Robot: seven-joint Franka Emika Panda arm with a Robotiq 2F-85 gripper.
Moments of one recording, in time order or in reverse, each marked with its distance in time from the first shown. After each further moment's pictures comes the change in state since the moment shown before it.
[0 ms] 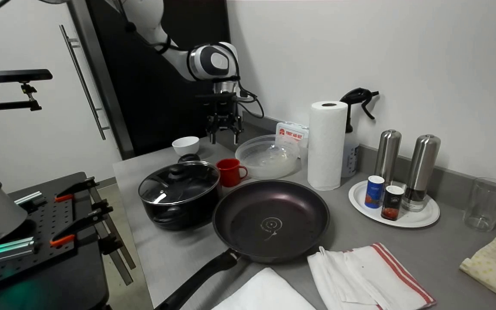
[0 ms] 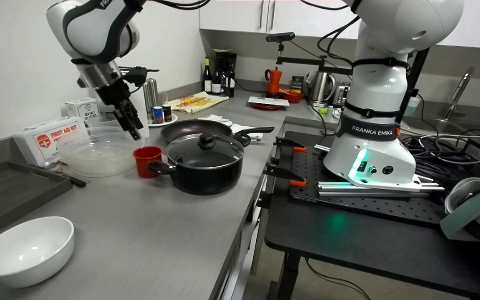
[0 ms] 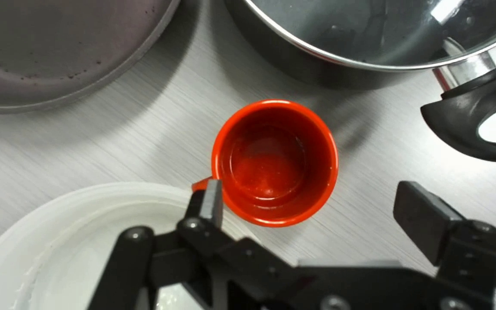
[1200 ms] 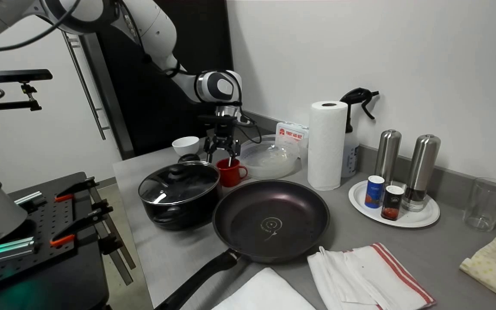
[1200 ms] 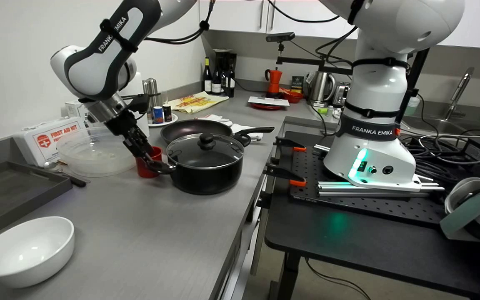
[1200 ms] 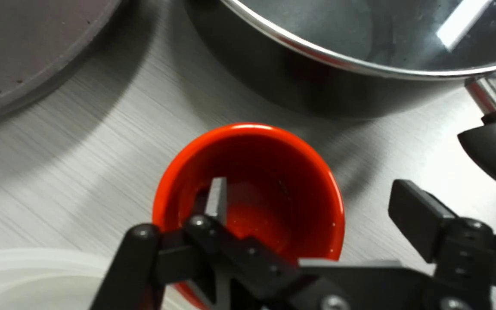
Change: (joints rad) arm 0.015 0.212 0.001 0.164 -0.004 -0.122 0.000
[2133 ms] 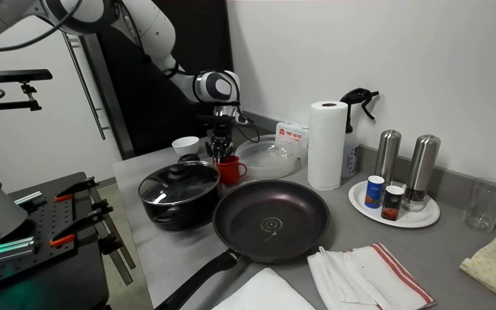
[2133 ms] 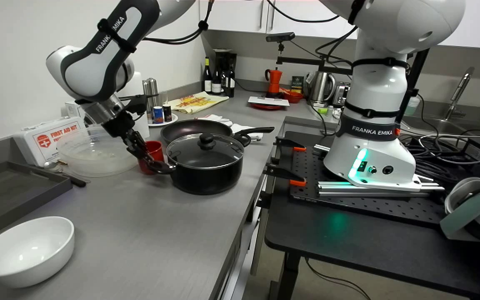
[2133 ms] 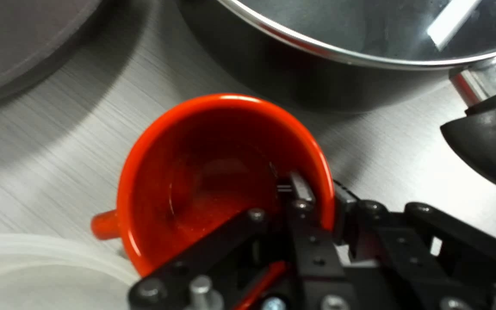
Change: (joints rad) arm 0.013 0.002 0.003 0.000 0.000 0.000 0.001
